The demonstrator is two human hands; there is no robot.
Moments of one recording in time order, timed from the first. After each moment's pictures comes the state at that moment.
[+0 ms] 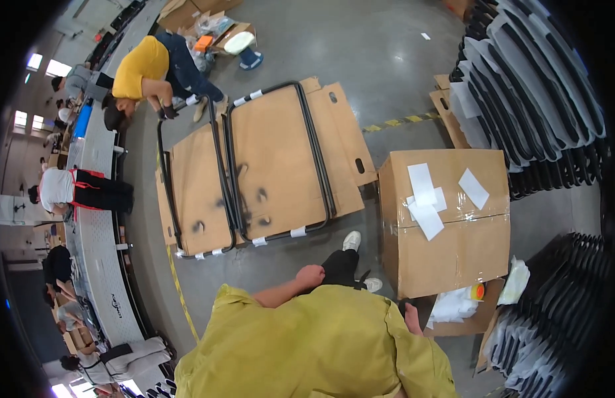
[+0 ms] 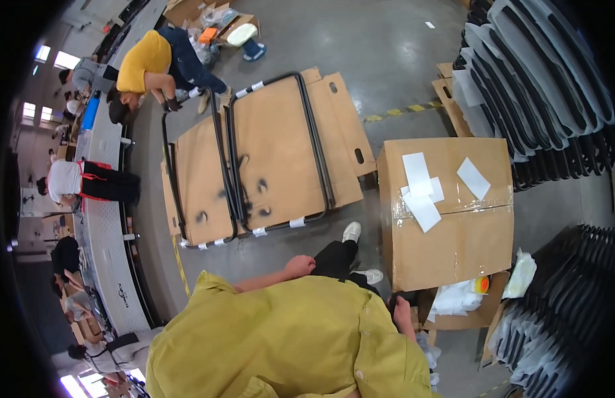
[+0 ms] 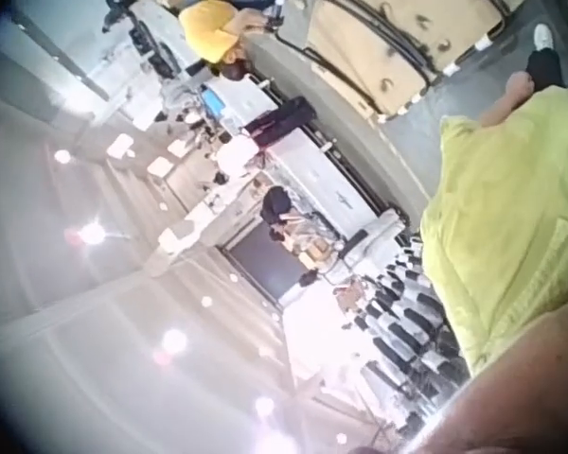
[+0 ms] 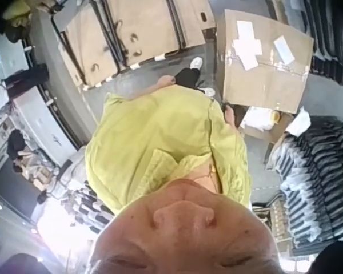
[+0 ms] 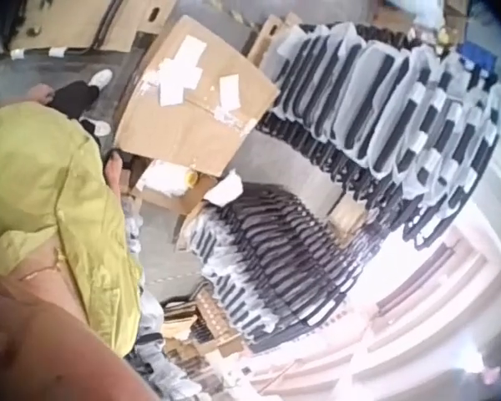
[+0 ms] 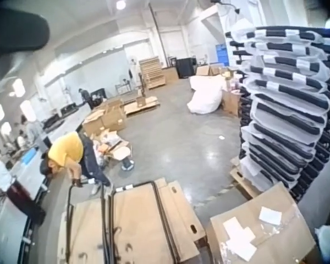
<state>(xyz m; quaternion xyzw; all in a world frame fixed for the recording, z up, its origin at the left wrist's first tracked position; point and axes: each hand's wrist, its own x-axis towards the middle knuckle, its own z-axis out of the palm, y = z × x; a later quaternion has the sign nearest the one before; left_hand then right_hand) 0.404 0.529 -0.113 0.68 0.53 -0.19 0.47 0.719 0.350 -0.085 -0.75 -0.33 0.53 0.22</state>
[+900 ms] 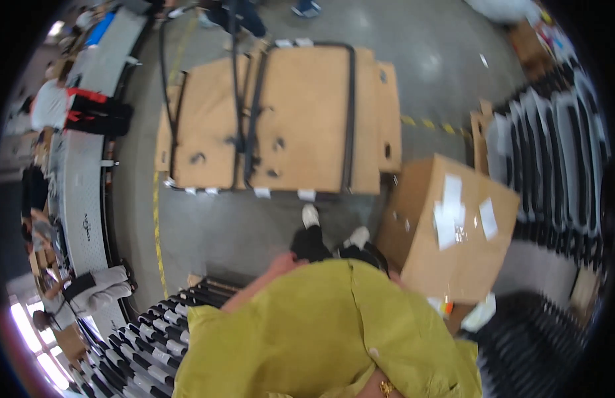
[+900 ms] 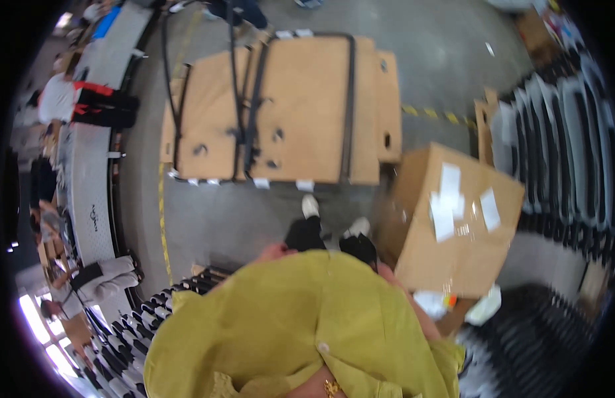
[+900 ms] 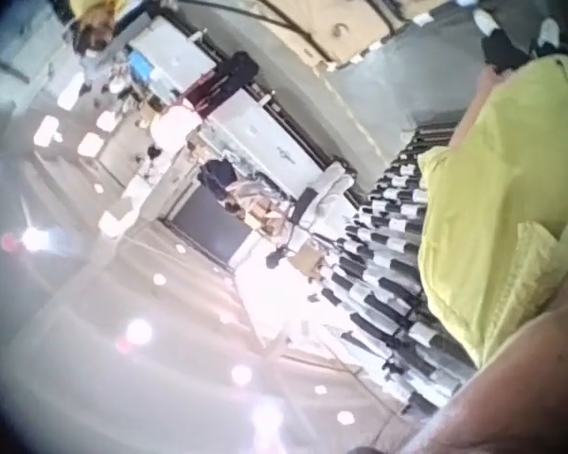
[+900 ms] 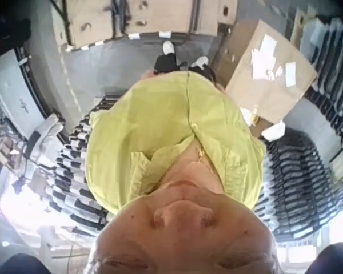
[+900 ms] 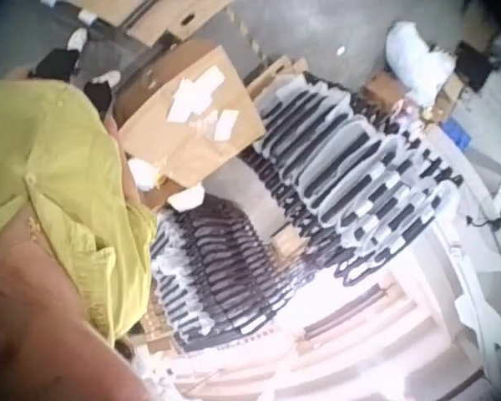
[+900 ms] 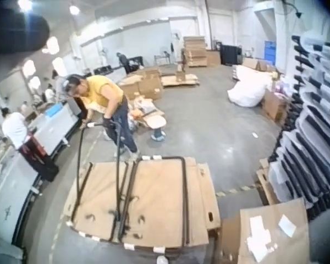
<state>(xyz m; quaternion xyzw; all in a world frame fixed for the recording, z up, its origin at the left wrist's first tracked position) 0.296 0.469 -0.071 0.39 0.73 -0.13 0.55 0.689 0.430 -0.195 -0.58 -0.56 0.58 -0.09</state>
